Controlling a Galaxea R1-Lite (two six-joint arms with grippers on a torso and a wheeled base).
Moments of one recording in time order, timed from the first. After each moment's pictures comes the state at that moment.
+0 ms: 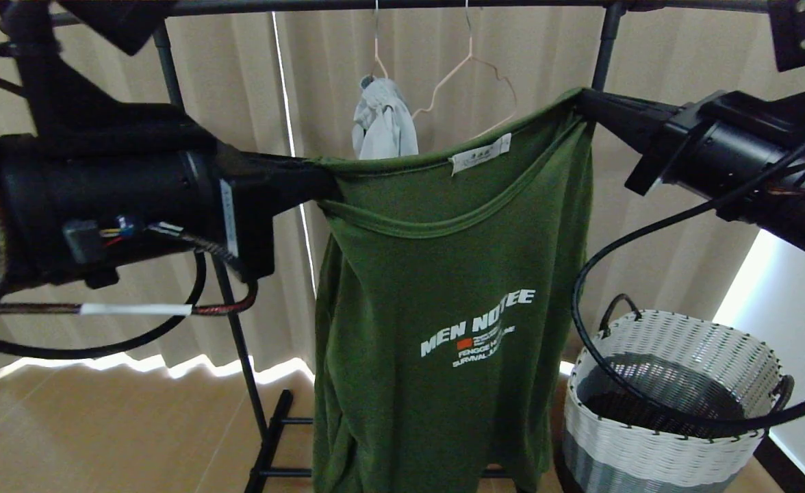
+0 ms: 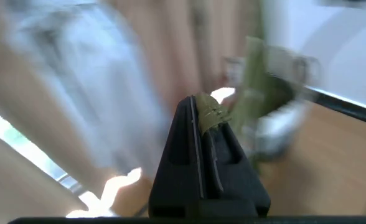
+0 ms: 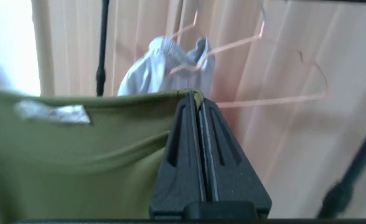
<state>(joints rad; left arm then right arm) -0.71 1.35 -1.13 -0.11 -0.08 0.16 0.41 1.54 -0.97 -0.80 0.24 -0.02</state>
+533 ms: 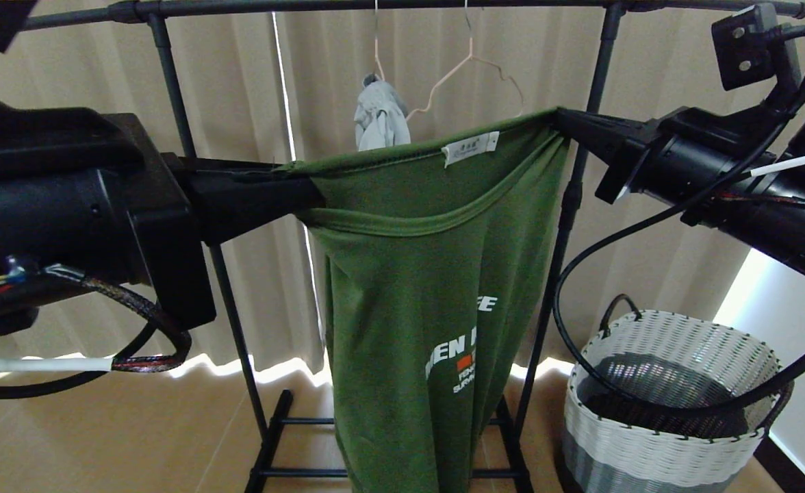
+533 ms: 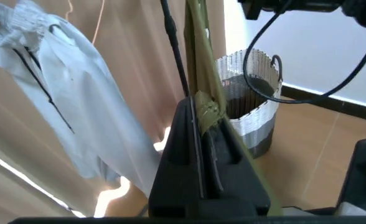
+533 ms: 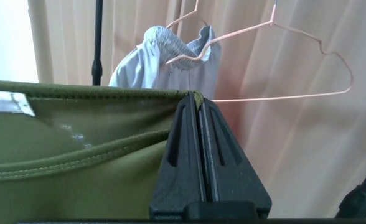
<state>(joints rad) -0.75 1.27 -1.07 -0.11 -0.09 0.20 0.41 1.59 -1.00 -0.80 0.23 -0.02</state>
